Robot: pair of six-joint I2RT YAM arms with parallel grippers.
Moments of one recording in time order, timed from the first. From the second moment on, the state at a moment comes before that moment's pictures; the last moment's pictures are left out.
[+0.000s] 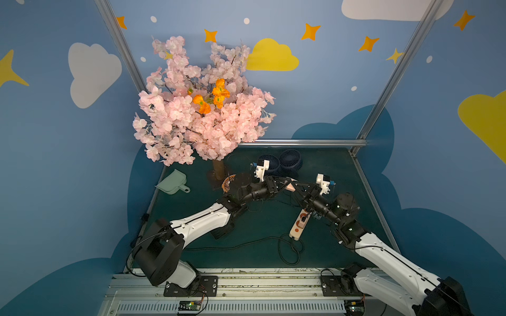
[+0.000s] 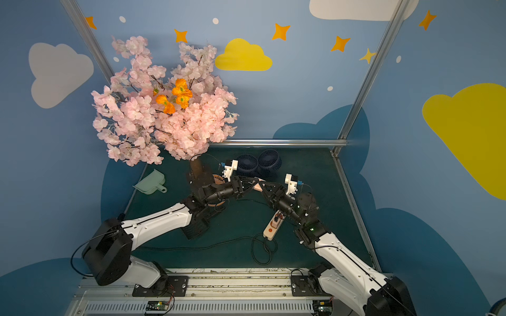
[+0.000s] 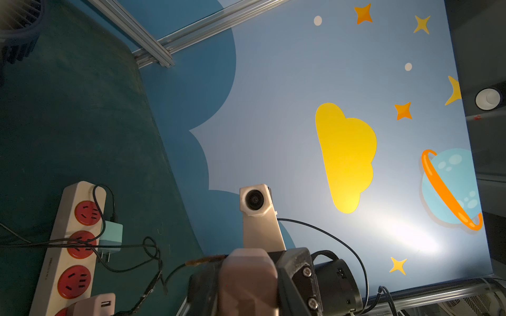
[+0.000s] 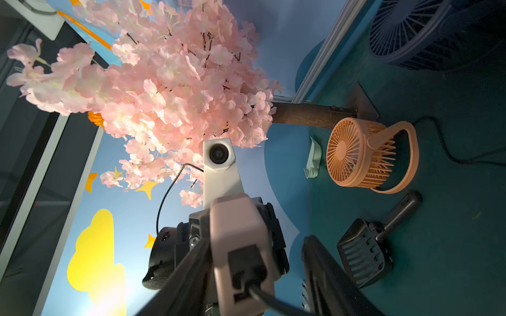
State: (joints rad) left arm -0.70 1.50 0.93 0.61 0.51 -1.27; right arm 0.55 0.95 0.52 0.48 -0.36 1.43
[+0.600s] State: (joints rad) left arm -0.70 1.56 0.97 0.74 0.59 -1.33; right arm 0.51 0.93 0.52 0.56 -0.45 1.38
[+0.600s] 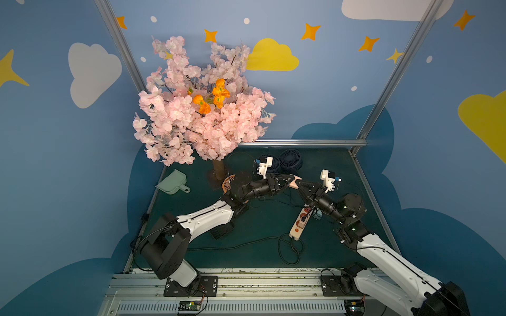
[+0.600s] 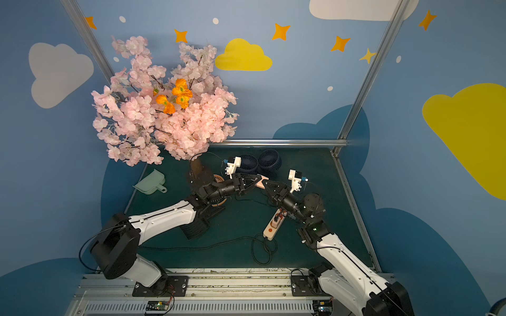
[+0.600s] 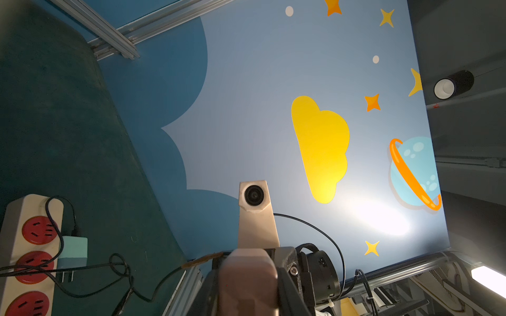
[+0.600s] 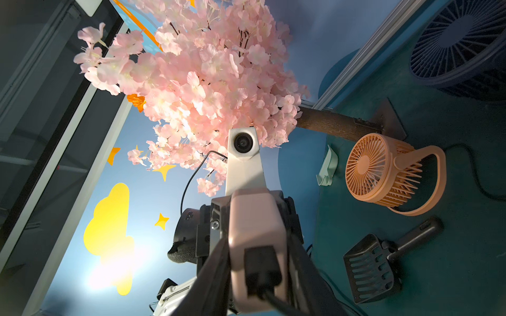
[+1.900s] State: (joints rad) left arm -0.91 1.71 0.88 0.15 0.48 -0.78; right arm 0.43 1.17 1.04 -0.85 0.01 0.89
